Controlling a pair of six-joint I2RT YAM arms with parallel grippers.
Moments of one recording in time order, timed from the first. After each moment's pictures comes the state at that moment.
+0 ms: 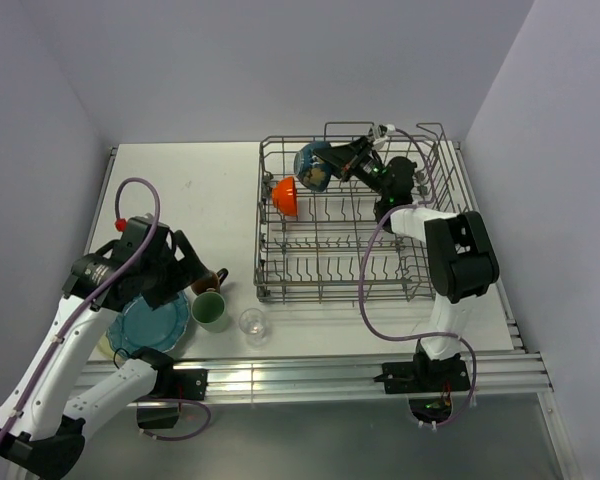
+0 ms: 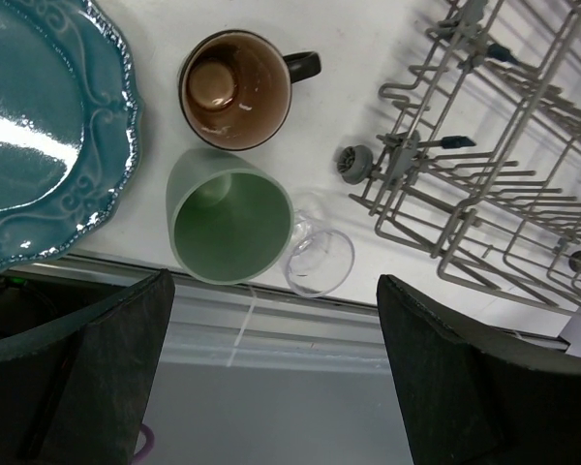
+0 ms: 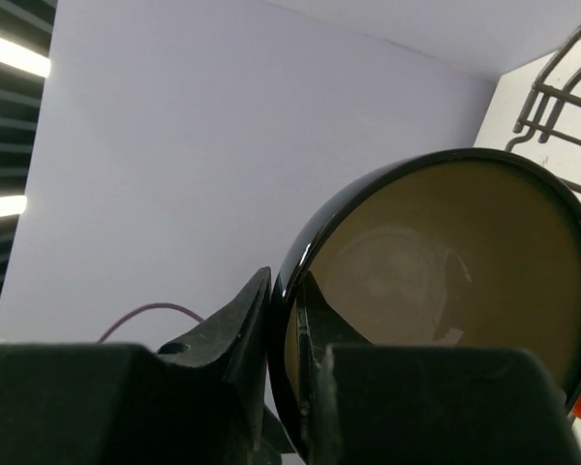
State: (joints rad) left arm -0.41 0.87 1.12 -1.23 -0.07 -0.93; right arm 0.21 1.85 1.07 1.10 -0.65 1.52
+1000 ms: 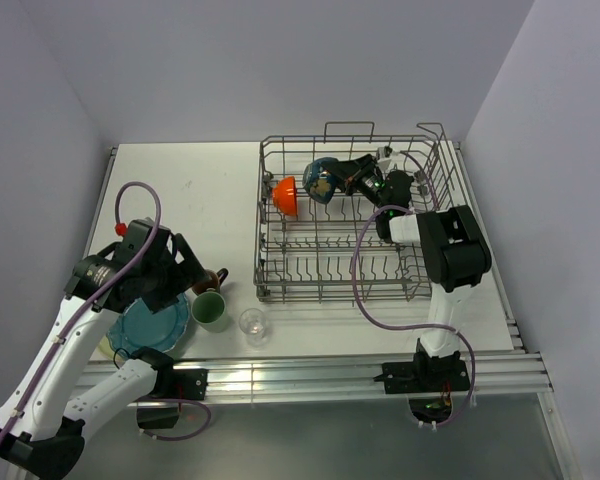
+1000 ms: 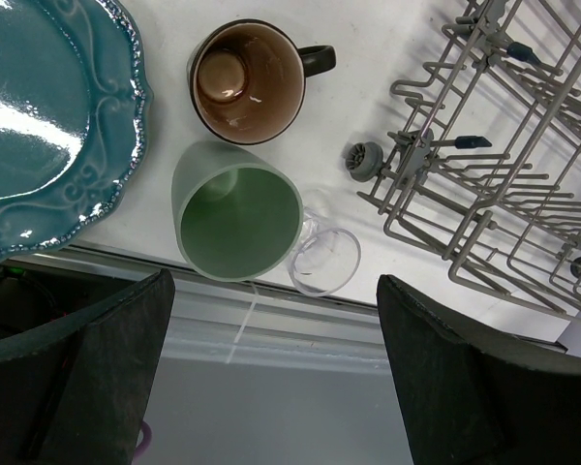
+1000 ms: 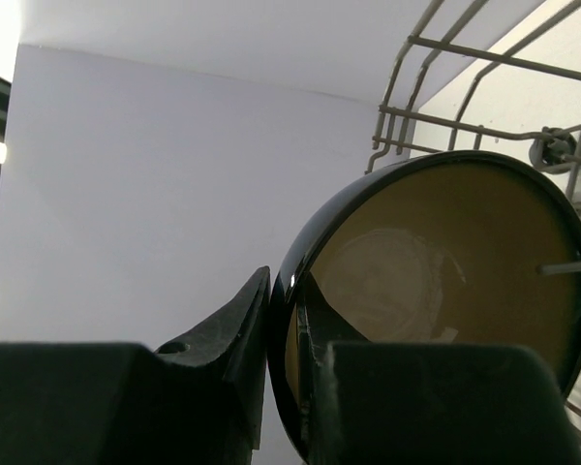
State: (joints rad) left arm -0.41 0.86 1.08 -1.24 -0.07 -0.96; right arm 0.18 1.96 0.97 1.17 -0.55 1.51
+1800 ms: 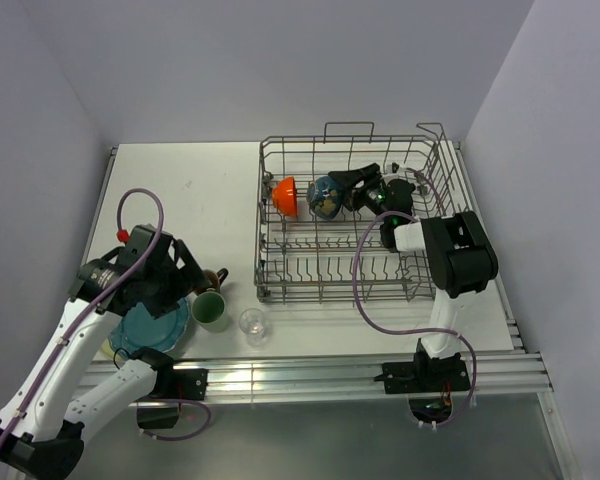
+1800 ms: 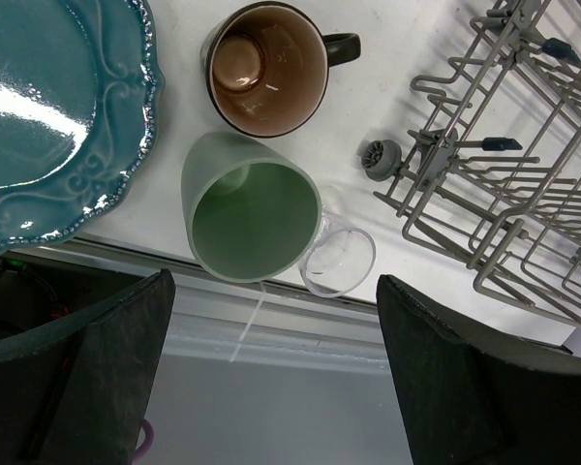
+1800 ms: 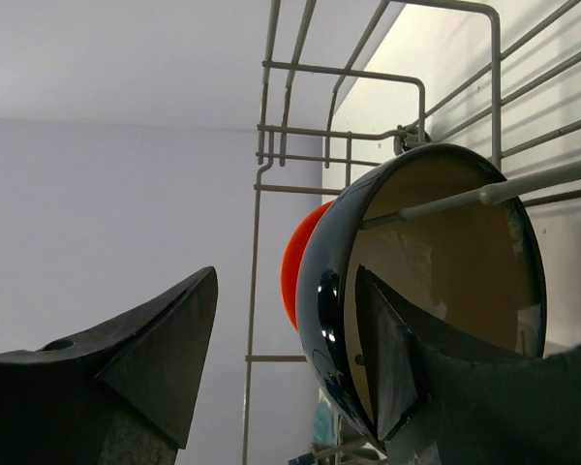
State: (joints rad) left arm -0.41 0.84 1.02 -1.23 -0.06 -0.98; right arm 0.17 1.90 0.85 1.00 -0.44 1.41
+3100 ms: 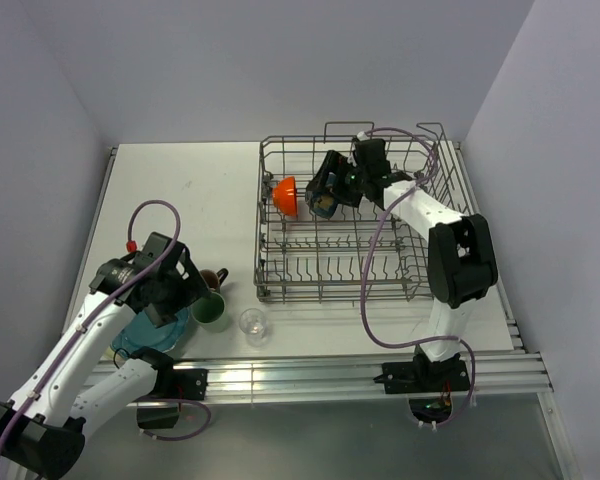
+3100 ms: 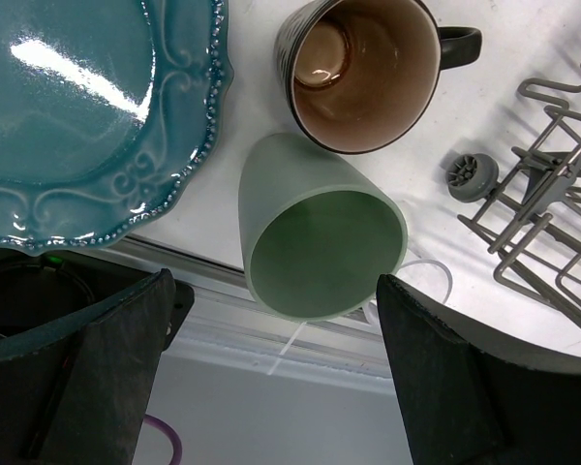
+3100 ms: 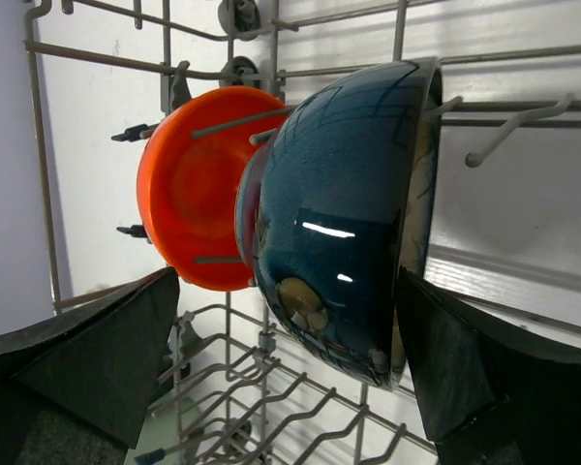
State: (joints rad) left arm -0.41 0.87 0.89 -1.21 -0.11 -0.99; right arm 0.30 1.83 1.36 -0.21 -0.33 0.67
